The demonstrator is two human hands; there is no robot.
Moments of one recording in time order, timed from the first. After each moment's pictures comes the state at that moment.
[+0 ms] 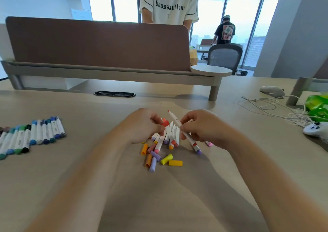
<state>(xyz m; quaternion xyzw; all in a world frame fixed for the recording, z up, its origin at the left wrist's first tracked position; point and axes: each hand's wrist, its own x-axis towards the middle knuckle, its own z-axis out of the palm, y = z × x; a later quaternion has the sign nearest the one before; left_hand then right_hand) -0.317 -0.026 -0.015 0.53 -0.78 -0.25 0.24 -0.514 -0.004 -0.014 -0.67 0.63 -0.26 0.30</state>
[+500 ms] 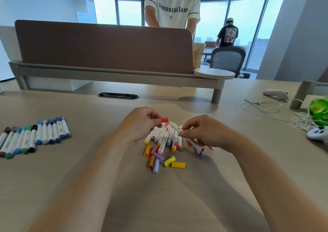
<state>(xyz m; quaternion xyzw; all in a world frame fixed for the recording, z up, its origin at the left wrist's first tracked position) -0.311 -0.035 -0.026 0.52 -0.69 -0.34 0.38 -0.516 -0.003 -0.014 -0.72 0.61 -0.22 0.25</state>
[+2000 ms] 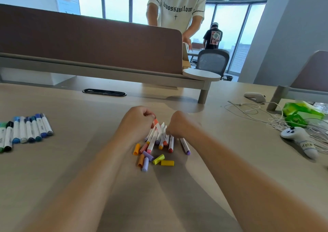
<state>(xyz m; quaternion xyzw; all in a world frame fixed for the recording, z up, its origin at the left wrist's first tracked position) -0.333 -0.024 -0.023 0.56 -0.69 -0.26 0.38 -0.470 -0.047 -0.017 -0.62 0.78 0.01 0.07</state>
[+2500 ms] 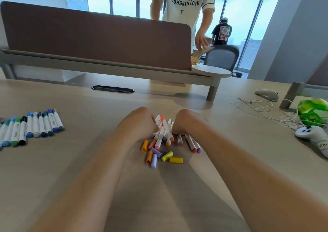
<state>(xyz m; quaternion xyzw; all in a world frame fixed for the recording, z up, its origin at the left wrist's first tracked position) -0.320 -0.030 -0.023 0.62 -0.74 -0.18 0.18 -0.463 -0.061 -0.019 -0.61 0.78 0.08 0.08</state>
